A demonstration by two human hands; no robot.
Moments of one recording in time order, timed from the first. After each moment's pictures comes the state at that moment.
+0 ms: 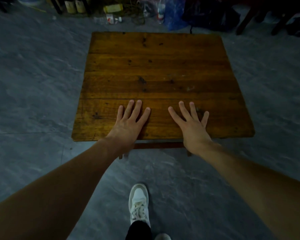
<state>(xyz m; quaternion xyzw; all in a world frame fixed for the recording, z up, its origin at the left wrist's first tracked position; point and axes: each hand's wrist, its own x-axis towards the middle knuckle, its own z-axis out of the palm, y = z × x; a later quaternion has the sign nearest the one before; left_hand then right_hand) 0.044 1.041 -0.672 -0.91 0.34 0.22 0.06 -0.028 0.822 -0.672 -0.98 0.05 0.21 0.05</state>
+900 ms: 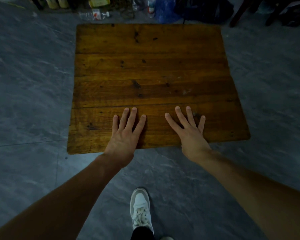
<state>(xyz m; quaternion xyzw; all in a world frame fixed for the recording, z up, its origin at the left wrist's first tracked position) 0.061 1.038 -0.687 -0.93 0.32 0.20 -0.01 -0.008 0.818 -0.690 -0.98 0.04 0.21 0.04</state>
